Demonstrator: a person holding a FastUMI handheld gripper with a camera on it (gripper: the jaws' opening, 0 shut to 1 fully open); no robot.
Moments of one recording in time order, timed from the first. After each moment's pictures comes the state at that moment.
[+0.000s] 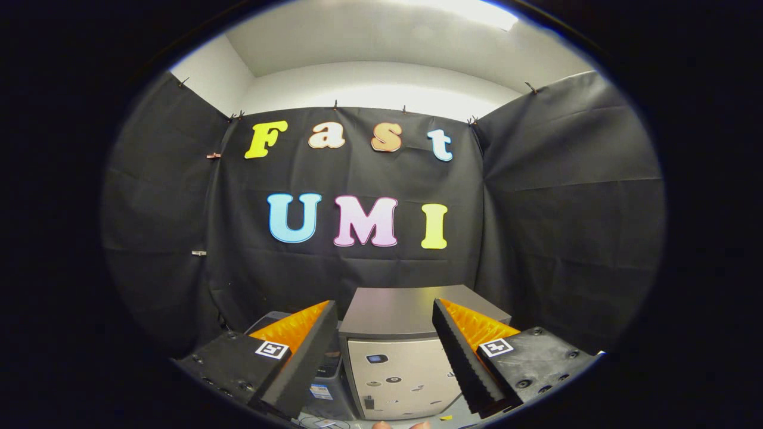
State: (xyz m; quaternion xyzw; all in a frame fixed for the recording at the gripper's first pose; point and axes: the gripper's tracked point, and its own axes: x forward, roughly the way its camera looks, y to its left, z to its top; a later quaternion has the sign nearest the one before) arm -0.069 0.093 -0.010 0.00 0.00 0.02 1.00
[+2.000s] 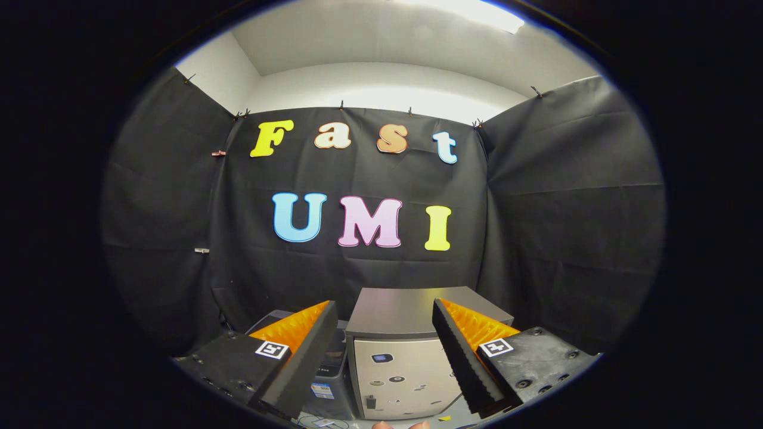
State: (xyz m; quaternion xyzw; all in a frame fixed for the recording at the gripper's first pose) arm -0.038 0.102 -0.047 -0.01 -0.01 0.03 1.00
